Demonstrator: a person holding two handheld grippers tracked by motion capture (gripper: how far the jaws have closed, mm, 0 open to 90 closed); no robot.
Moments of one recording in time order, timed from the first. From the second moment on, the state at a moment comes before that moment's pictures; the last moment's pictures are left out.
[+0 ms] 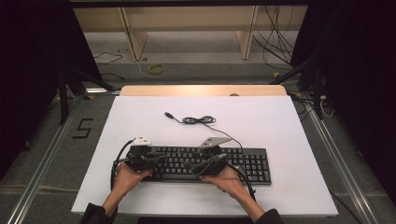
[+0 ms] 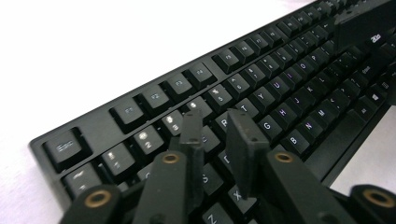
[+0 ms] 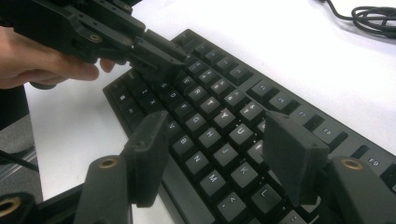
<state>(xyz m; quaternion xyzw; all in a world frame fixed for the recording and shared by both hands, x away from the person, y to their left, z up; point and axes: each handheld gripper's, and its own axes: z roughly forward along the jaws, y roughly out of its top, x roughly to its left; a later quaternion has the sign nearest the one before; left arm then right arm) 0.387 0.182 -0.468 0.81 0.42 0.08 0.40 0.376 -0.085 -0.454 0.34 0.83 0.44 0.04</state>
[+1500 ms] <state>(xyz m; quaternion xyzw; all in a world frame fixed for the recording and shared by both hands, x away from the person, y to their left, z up) 0.375 0.189 -0.454 0.80 0.42 0.06 0.42 0.370 -0.074 -0.462 0.32 0.84 0.43 0.04</state>
